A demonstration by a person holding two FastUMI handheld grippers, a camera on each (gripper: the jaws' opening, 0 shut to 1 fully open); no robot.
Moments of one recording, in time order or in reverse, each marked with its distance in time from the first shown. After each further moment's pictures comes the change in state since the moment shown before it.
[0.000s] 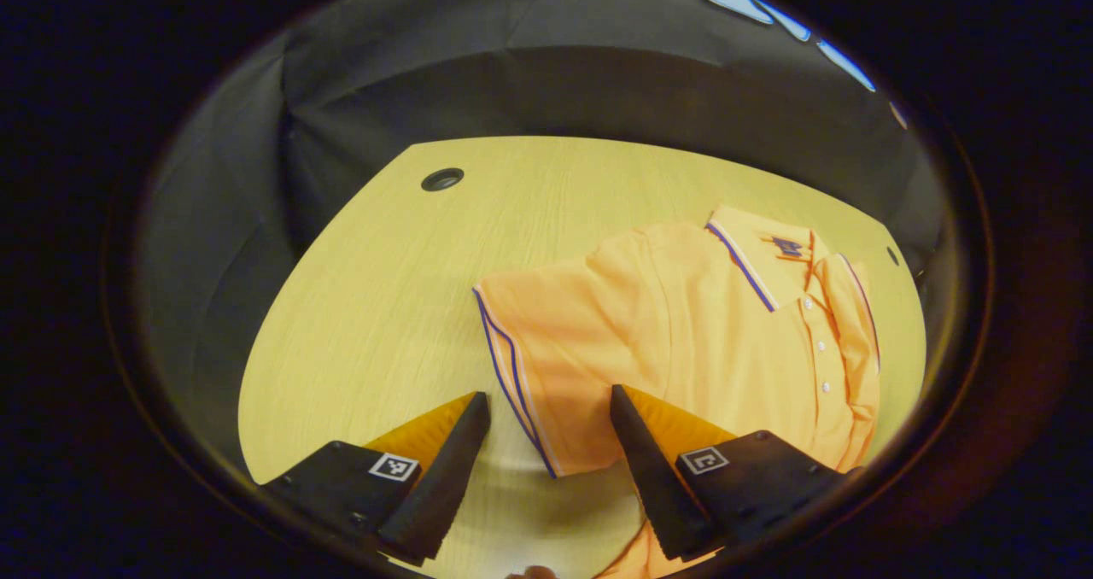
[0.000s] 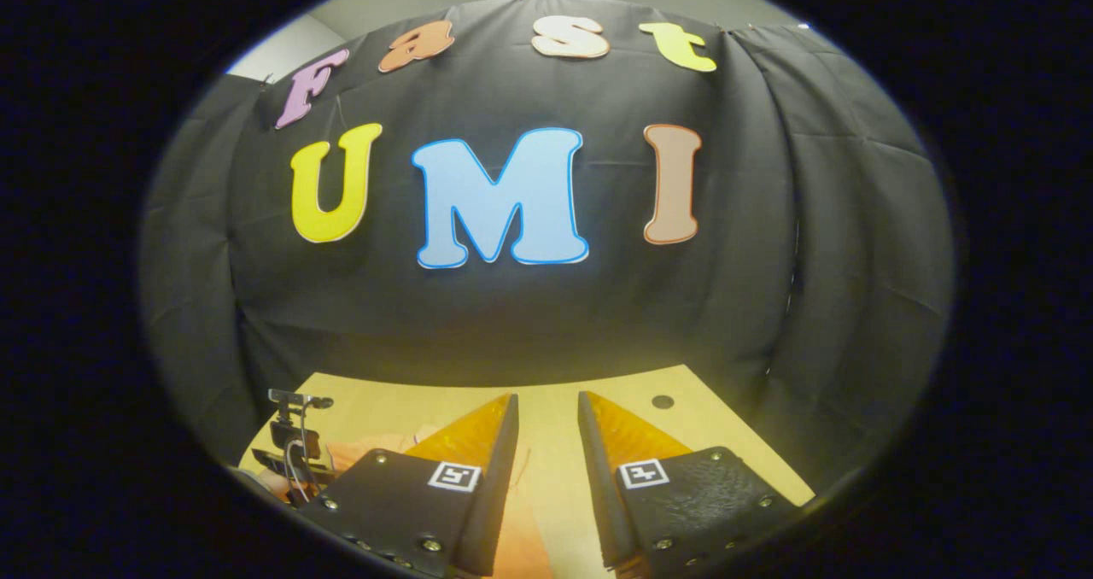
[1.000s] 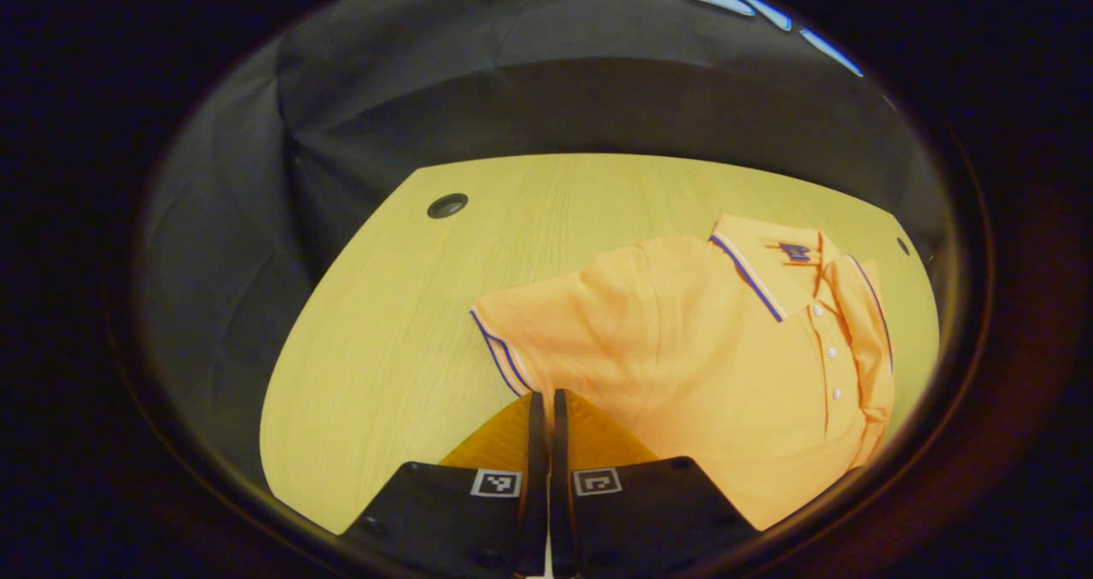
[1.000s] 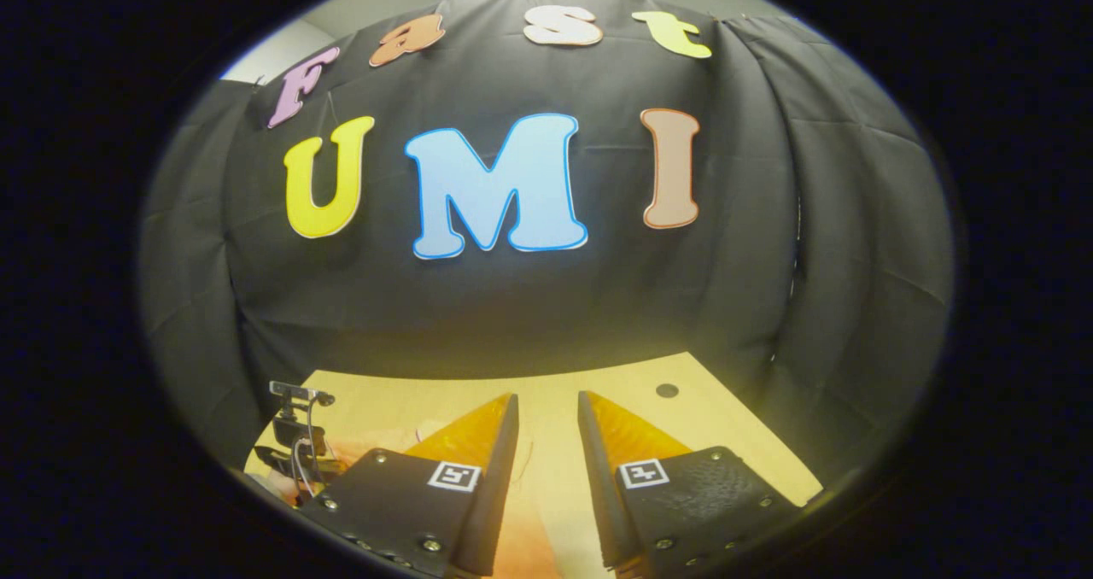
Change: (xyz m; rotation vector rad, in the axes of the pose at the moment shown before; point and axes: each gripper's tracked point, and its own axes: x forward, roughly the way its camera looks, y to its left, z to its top) left arm -0.006 -0.006 0.028 0.092 -0.082 0.073; right arm 0.008 -0.003 -0.013 0.023 0.033 0.001
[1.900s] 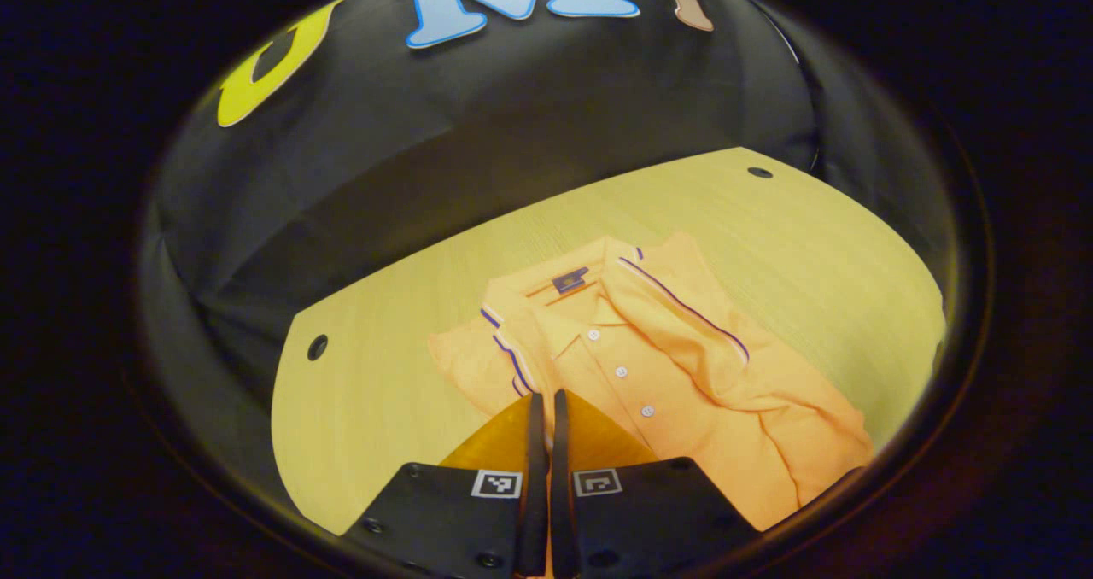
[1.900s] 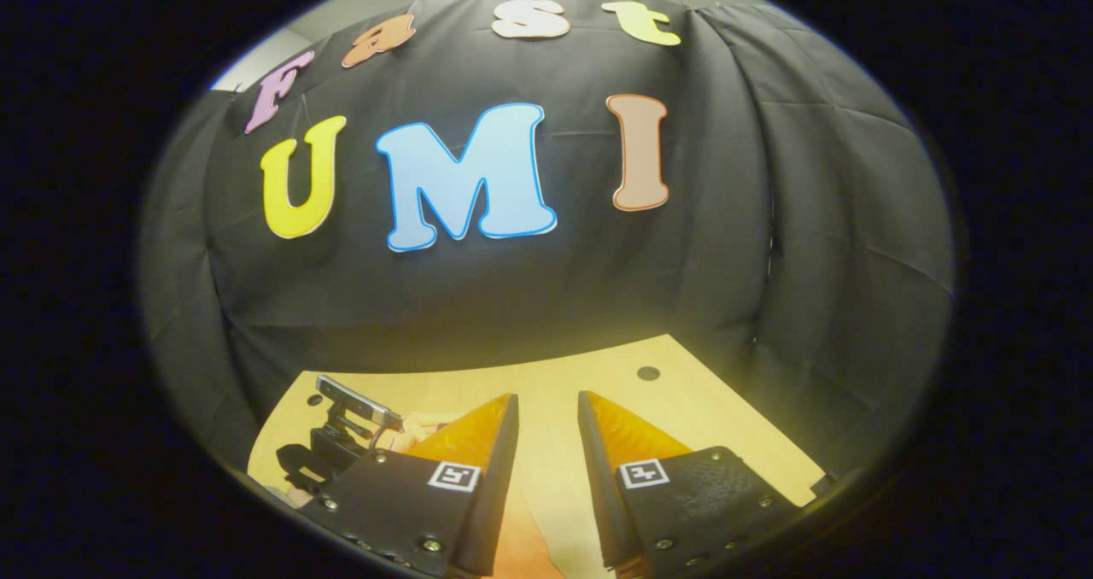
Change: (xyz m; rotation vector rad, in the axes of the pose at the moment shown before) left arm -0.060 -0.183 0.006 0.422 -0.135 -0.278; right arm -0.009 -0.027 -0.020 0.050 0.034 -0.064
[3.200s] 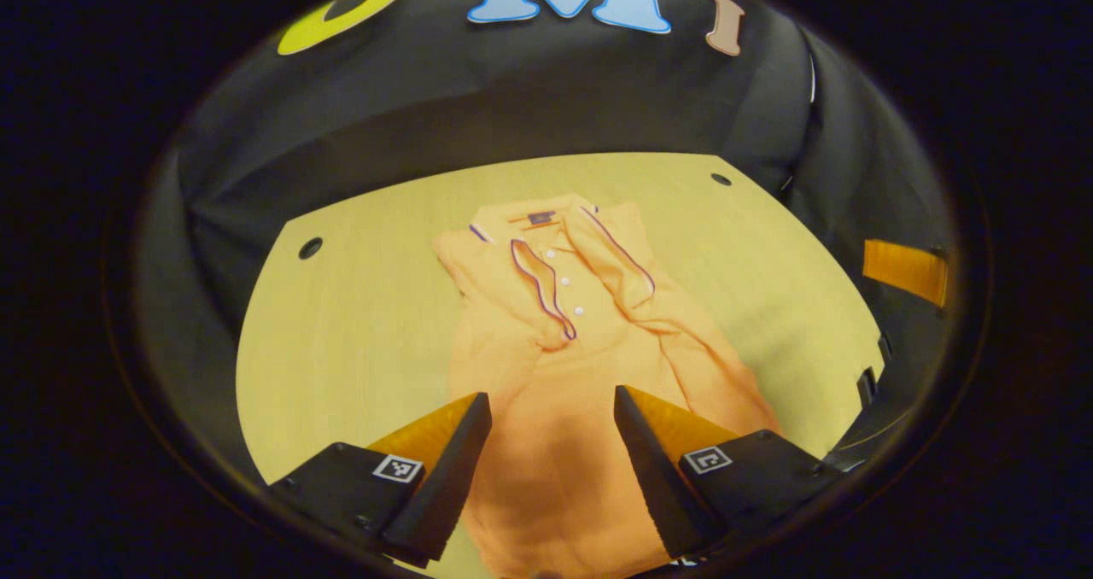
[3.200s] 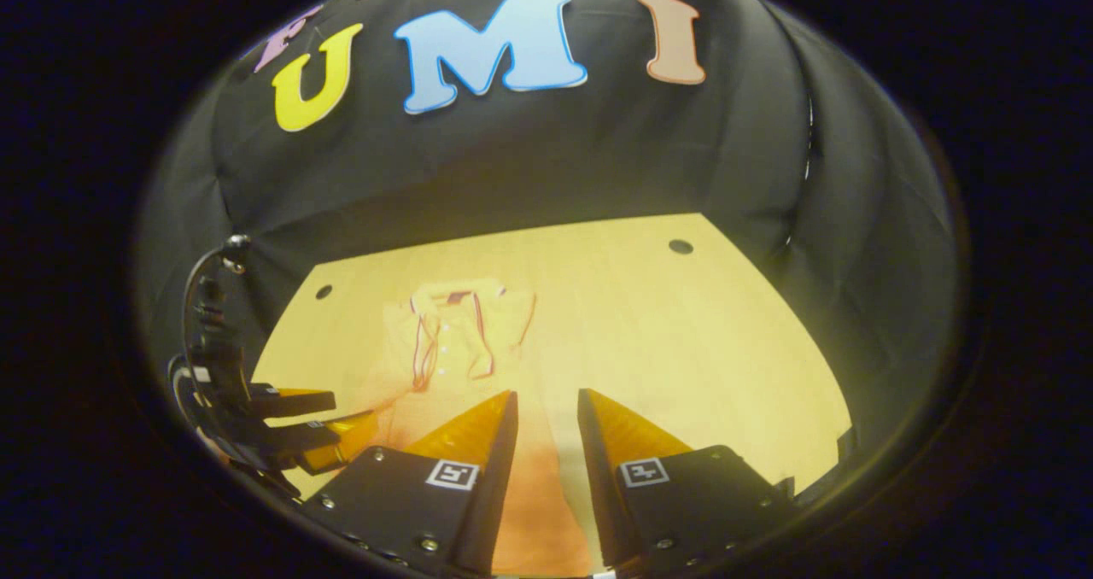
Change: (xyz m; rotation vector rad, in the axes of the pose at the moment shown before) left arm -0.138 -0.009 -0.068 -0.241 0.152 -0.131; right arm -0.014 0.017 -0.169 -0.039 0.454 0.097
